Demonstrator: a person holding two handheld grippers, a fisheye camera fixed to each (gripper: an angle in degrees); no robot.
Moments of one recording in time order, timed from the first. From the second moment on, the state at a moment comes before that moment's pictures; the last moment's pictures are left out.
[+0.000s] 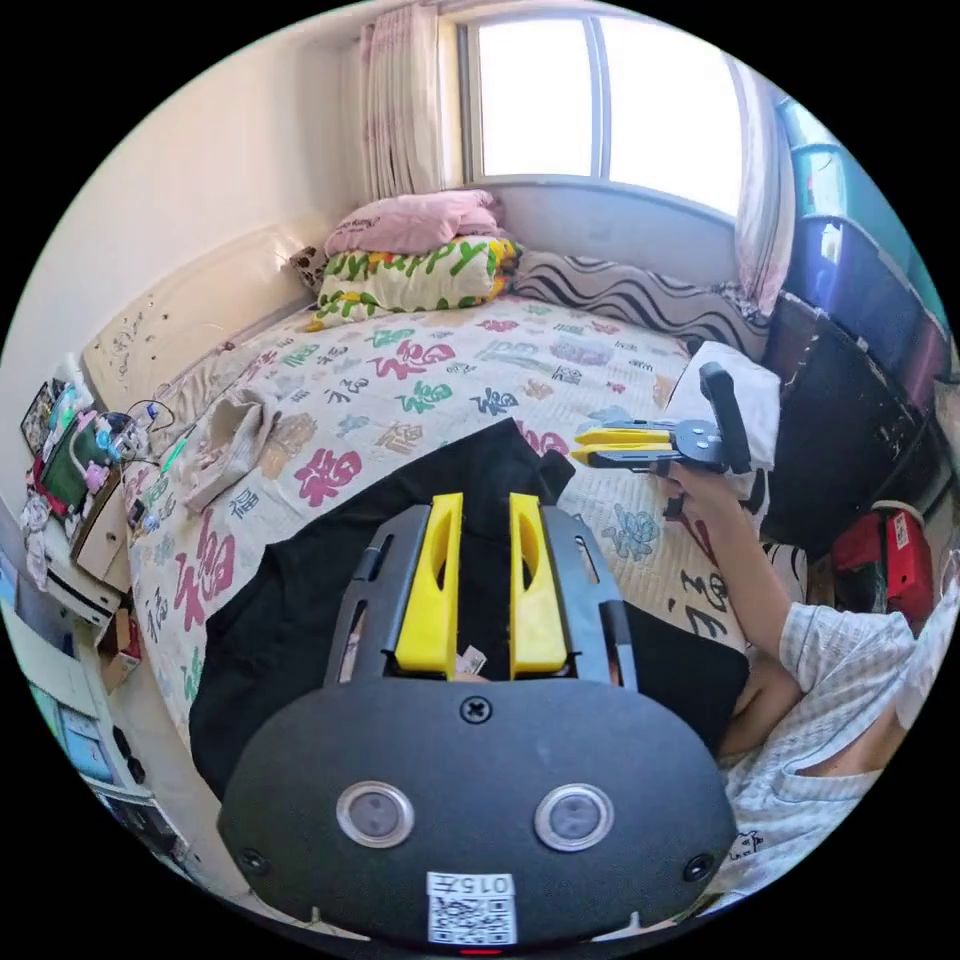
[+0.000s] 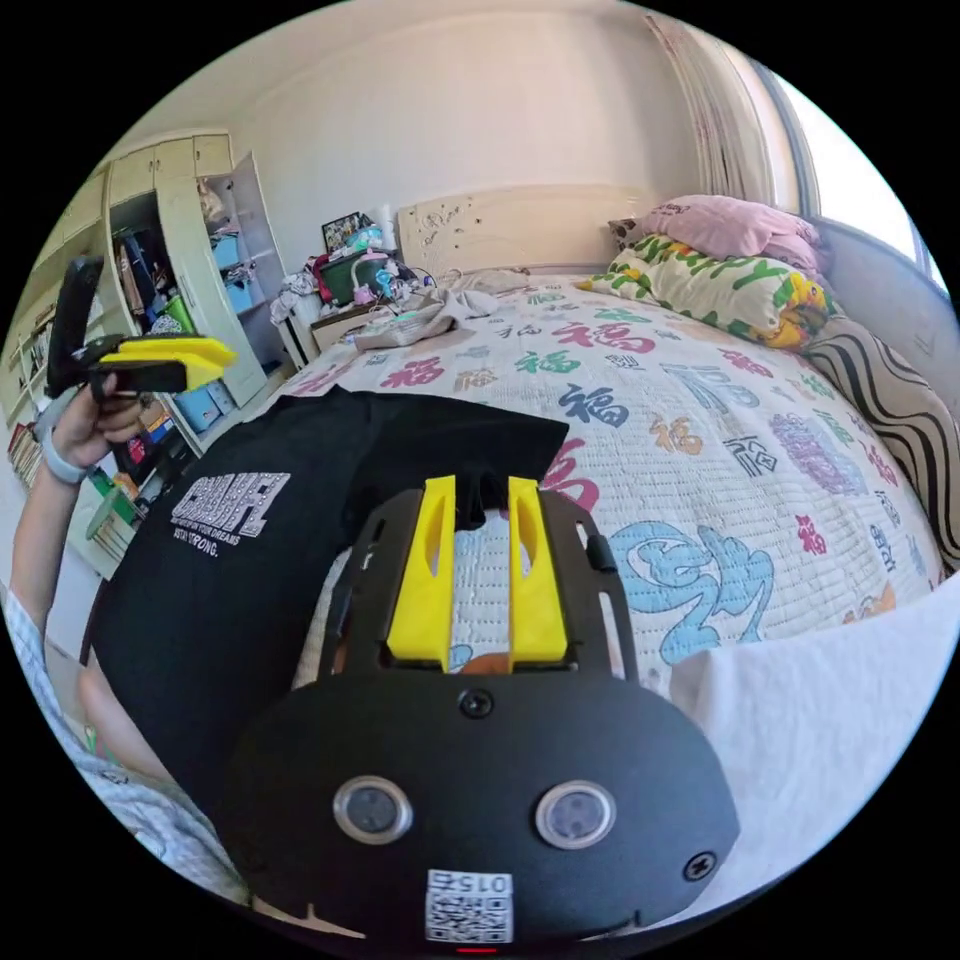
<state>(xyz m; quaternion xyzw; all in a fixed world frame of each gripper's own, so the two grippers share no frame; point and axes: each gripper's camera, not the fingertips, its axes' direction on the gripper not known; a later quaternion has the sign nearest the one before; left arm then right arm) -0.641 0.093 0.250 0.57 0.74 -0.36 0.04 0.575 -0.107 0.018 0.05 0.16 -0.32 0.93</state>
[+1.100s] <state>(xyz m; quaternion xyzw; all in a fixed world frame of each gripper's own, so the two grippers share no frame) -0.637 -0.077 0.233 0.45 0.76 -0.45 -0.14 0.486 -0.113 0.058 0.03 -0.01 -0.52 0.85</state>
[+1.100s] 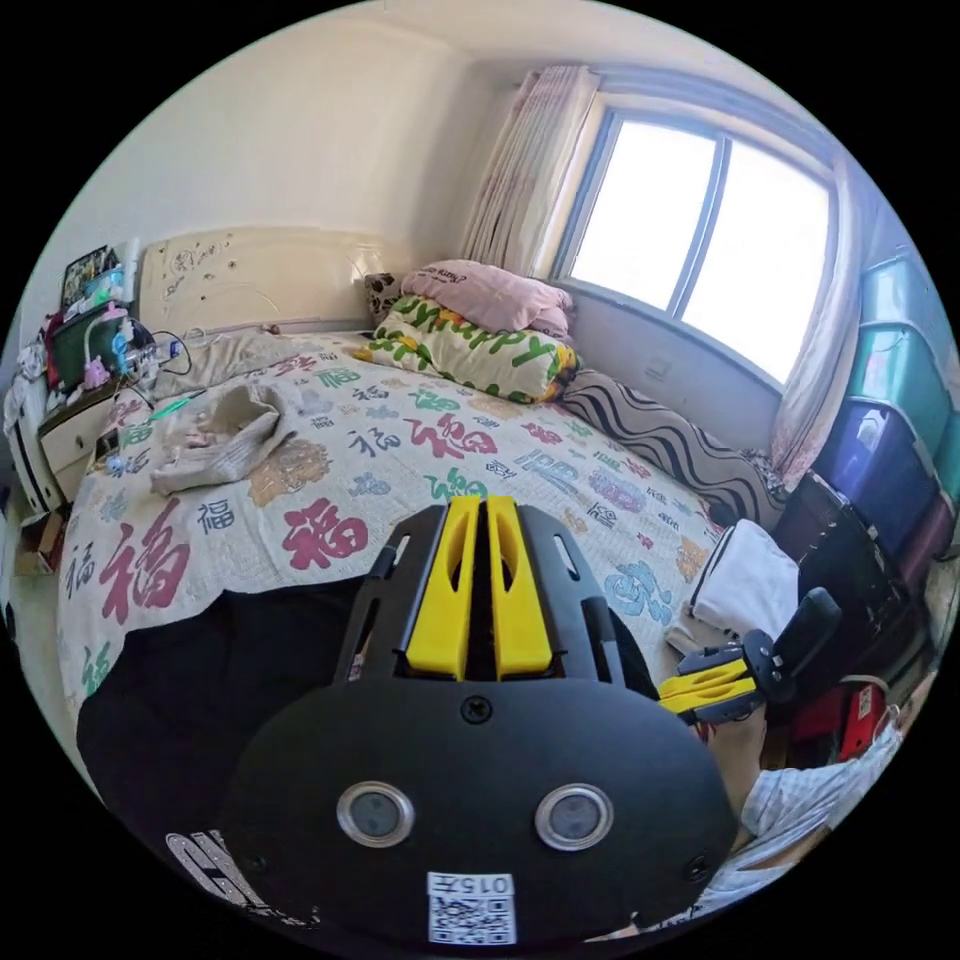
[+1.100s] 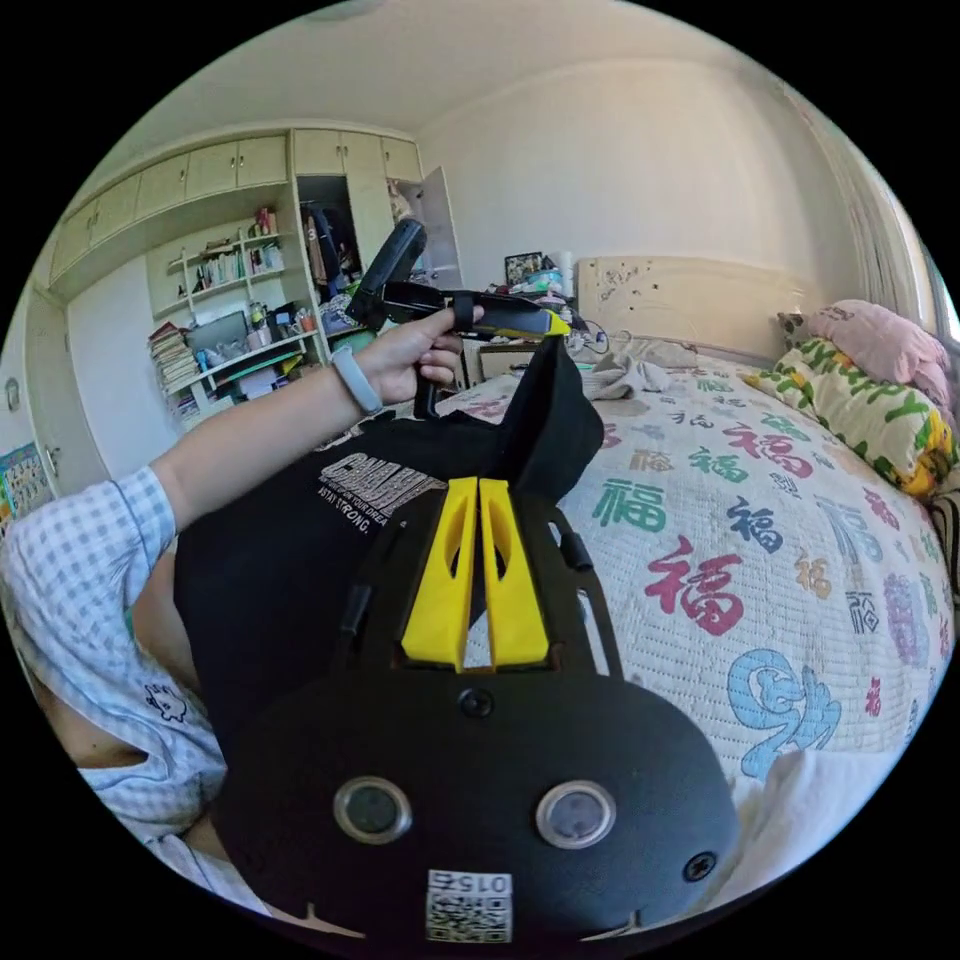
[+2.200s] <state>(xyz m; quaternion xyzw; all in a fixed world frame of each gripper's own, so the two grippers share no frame) -0.441 -0.130 0.094 0.39 0.86 -0.32 -0.07 0.355 -0.063 0.175 -0.19 0.11 -0.64 0.74</state>
